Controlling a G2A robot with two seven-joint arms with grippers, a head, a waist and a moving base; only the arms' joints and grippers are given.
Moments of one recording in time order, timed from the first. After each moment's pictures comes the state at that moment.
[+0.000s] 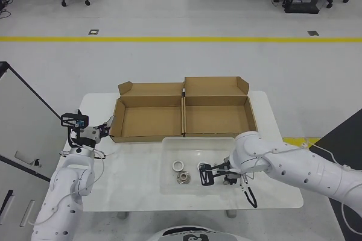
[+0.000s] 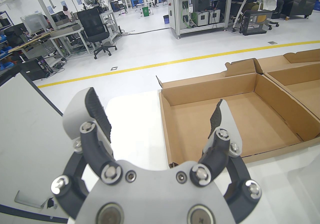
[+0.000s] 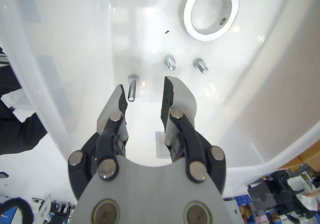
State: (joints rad) left arm 1.73 -1.15 -1.60 -1.80 1.33 0.00 0.00; right arm -0.64 -0.78 0.17 -1.85 -0.69 -0.58 1.24
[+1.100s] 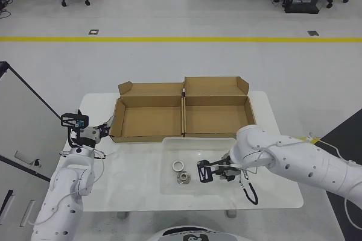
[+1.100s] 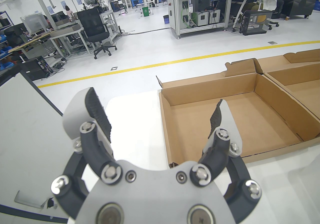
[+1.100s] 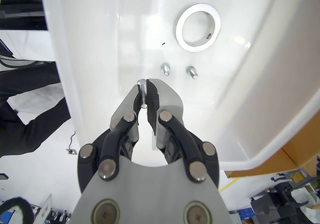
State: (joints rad) left arm 1.73 -1.15 -1.60 -1.80 1.33 0.00 0.00; right arm -0.56 -0.76 0.17 -1.87 -0.57 -0.61 1.21
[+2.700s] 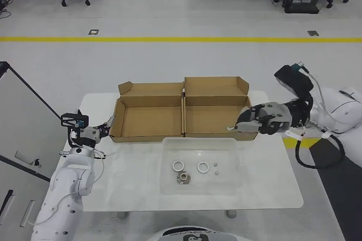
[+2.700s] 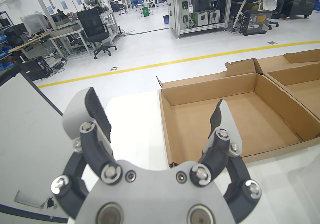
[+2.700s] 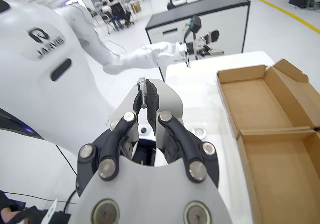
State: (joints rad) left arm 1.73 -1.15 -1.60 -1.80 1.33 0.00 0.00; right arm -0.72 -0.48 0.71 -1.77 0.66 -1.01 0.81
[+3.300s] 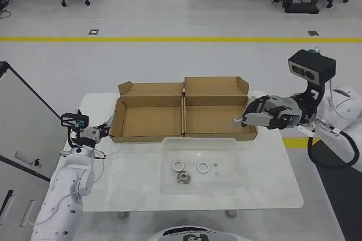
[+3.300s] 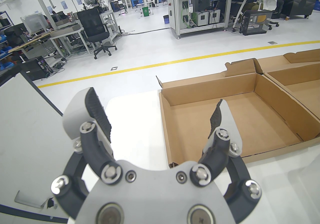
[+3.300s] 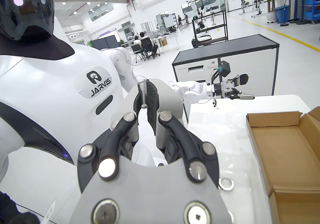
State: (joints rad) left arm 1.73 -1.15 -1.60 -1.80 1.33 0.00 0.00; right arm -0.75 -0.52 0.77 -1.82 0.79 -1.01 0.81
